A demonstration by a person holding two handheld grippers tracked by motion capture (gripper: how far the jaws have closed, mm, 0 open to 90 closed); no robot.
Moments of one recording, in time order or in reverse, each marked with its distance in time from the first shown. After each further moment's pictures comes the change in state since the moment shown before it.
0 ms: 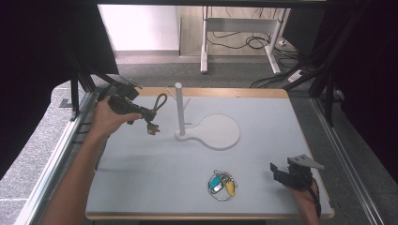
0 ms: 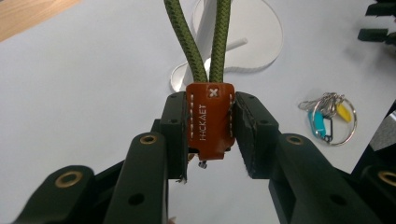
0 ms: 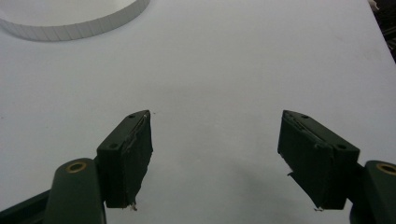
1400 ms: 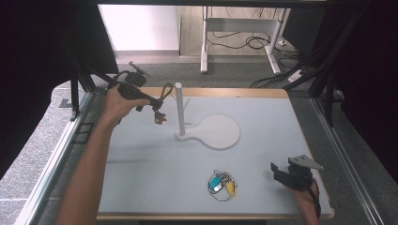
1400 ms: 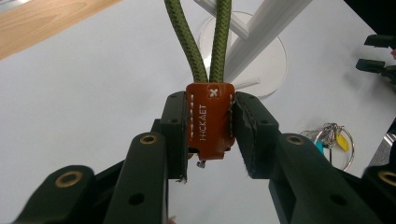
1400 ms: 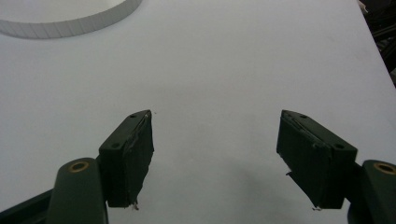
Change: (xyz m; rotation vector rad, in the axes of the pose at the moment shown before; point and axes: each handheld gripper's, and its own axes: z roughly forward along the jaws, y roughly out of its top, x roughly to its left) left arm 0.022 0.037 0.019 0.007 -0.030 -0.050; right arm 0.000 -0.001 0.001 -0.004 -0.029 -0.011
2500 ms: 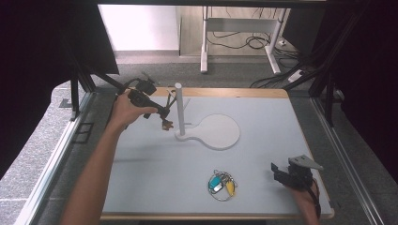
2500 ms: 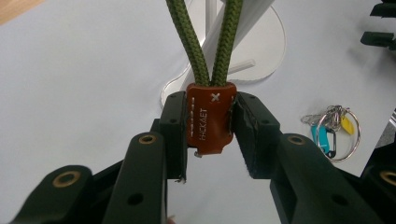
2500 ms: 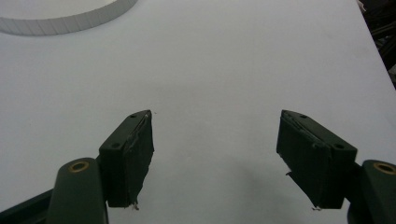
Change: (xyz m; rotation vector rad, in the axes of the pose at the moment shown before) left arm -0.008 -0.003 0.030 0.075 -0.026 0.054; right arm 0.000 -0.001 0.001 0.007 -0.008 0.001
